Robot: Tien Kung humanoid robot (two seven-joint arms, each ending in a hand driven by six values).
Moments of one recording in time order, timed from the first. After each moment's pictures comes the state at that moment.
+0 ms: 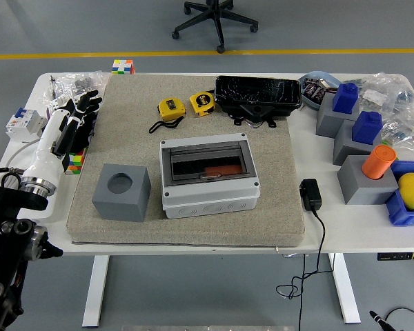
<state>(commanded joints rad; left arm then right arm) -0.12 0.04 -1.52 -1.40 1.47 -0.01 -0.10 0.14 -0.08 1.28 0.18 -1.56 -0.12 -0.02</state>
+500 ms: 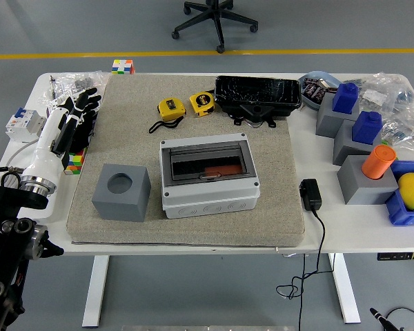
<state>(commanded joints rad) -0.13 0.04 -1.52 -1.40 1.47 0.00 -0.11 0.15 -0.08 1.29 0.18 -1.56 -0.12 -0.02</state>
